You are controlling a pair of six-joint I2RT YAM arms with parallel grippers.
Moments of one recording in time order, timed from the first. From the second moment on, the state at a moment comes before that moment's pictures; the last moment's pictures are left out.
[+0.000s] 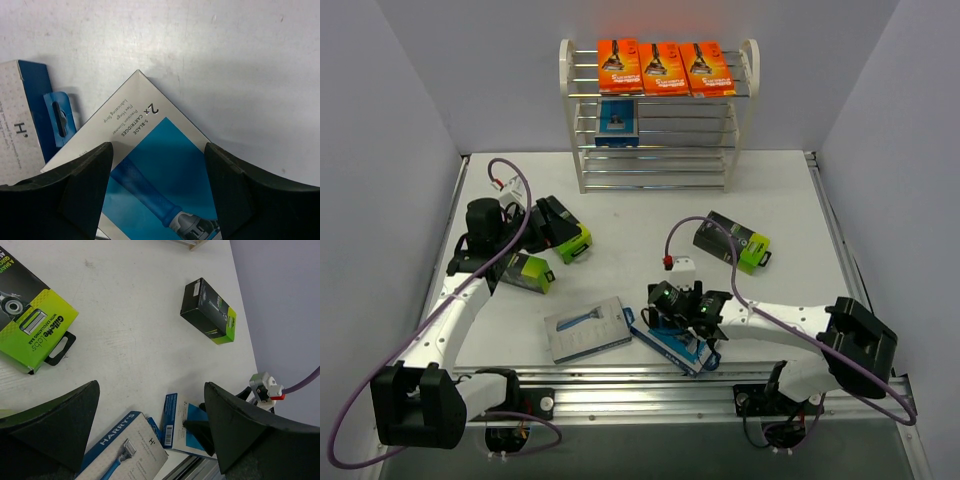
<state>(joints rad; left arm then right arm) -0.09 1.15 0.86 -0.15 0.57 -0.57 1.06 1.37 0.70 -0.37 0.45 0.86</state>
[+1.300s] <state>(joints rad) -0.06 1.17 0.86 -0.11 0.61 -0.59 0.72 1.31 0.89 -0.26 0.32 0.68</state>
